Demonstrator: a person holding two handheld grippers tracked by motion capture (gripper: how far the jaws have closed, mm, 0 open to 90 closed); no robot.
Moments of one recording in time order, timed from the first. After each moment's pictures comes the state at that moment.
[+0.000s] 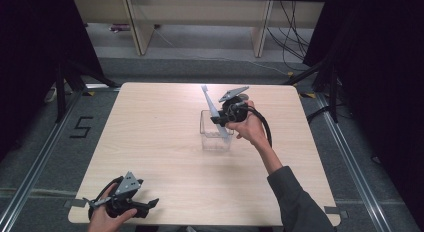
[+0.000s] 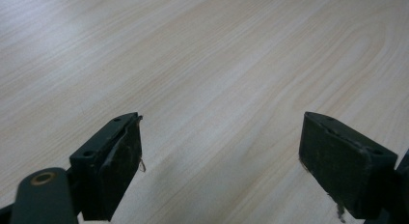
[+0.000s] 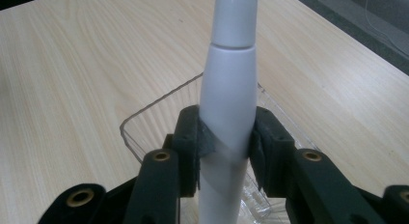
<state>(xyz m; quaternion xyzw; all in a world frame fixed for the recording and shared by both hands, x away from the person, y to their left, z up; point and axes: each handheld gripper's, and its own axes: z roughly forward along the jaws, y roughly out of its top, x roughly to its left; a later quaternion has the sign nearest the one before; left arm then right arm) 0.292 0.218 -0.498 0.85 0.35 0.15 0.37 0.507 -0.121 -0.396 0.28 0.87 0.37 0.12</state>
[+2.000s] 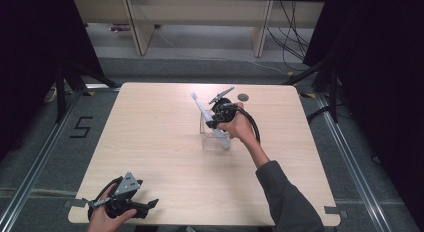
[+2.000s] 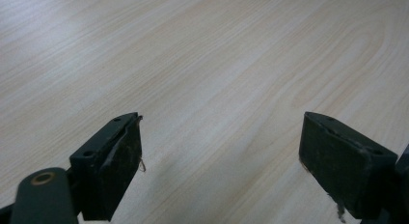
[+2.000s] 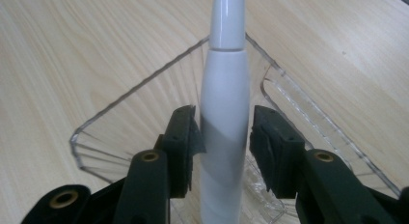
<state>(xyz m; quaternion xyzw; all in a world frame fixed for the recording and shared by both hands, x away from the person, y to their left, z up) 0.291 0.219 -0.500 0.85 0.35 0.15 0.37 0.526 -0.097 -0.418 0.32 0.89 0.31 0.10</state>
